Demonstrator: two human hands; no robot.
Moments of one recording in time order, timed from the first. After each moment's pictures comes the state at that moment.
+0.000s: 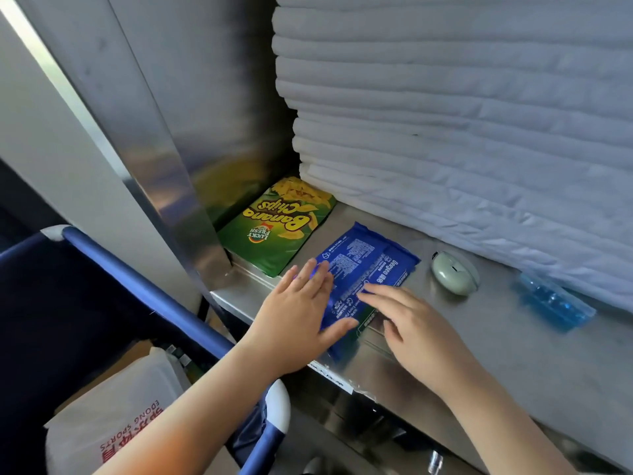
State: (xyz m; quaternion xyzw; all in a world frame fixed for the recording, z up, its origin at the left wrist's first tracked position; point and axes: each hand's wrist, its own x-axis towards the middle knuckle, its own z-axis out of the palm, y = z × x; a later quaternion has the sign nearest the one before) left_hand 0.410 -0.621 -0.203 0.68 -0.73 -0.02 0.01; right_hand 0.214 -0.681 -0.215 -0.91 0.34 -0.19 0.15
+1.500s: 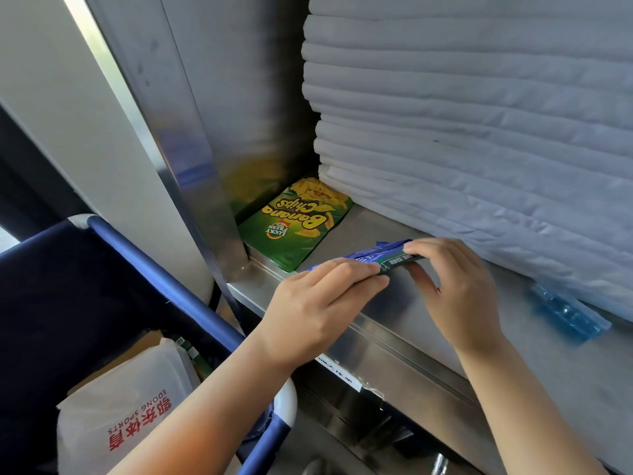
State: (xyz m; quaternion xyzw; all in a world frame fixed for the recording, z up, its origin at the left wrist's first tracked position) left_hand 0.397 -0.603 -0.160 0.45 -0.76 0.23 0.39; right_hand 0.217 -0.720 -0.187 -0.85 0.25 -0.46 -0.01
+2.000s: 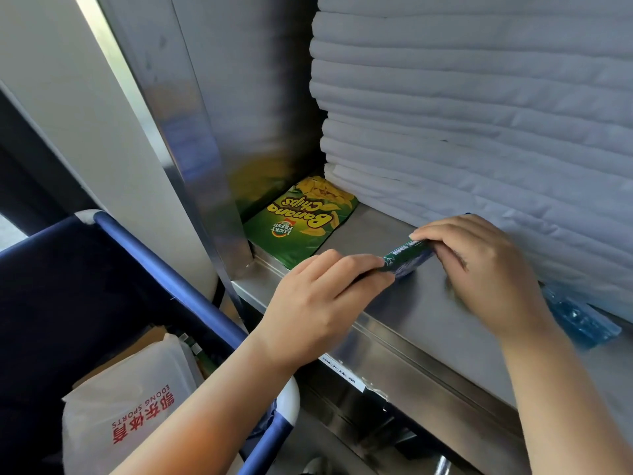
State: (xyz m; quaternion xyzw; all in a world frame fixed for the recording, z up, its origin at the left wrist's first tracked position) left_hand 0.397 -0.601 -0.149 0.50 -0.76 0.25 0.35; right_hand 0.211 -0.733 -0.145 -0.89 0.23 -0.39 0.04
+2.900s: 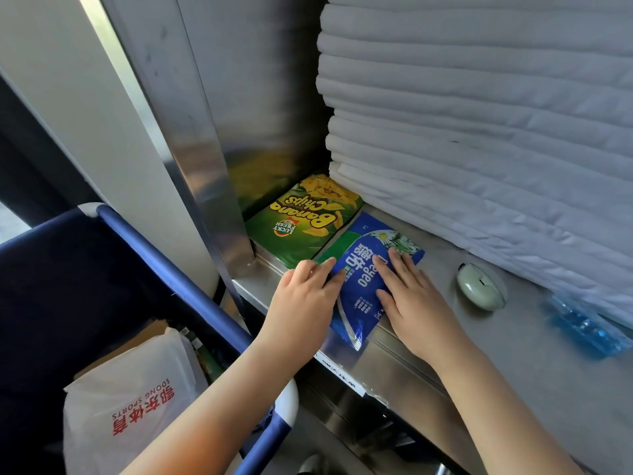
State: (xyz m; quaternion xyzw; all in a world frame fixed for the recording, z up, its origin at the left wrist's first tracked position) left_hand 0.414 -0.611 -0.202 0.73 -0.68 0.07 0.05; right_hand 0.246 -0.722 -0.233 -0.92 0.38 -0.07 0.10
